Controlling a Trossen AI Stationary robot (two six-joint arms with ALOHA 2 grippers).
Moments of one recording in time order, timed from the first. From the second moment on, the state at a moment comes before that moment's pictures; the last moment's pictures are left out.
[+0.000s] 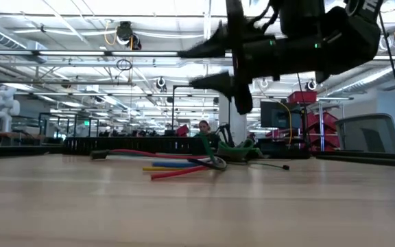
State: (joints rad) left arm 0.02 1.27 1.88 -0.68 -0.18 0.16; right arm 0.12 1.83 0.70 1.04 0.29 0.64
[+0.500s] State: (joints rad) left arm -0.03 1.35 1.64 -0.73 -0.04 0.06; right arm -0.06 1.50 0.71 0.98 0.29 0.30
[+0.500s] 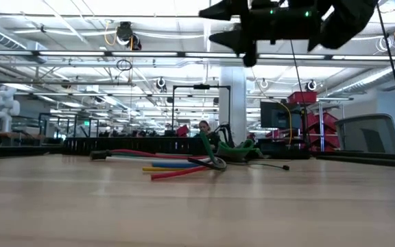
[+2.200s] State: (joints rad) left arm 0.29 1.63 0.86 -0.71 0.17 -0.20; right arm -0.06 0.95 0.71 0.16 0.28 0.25
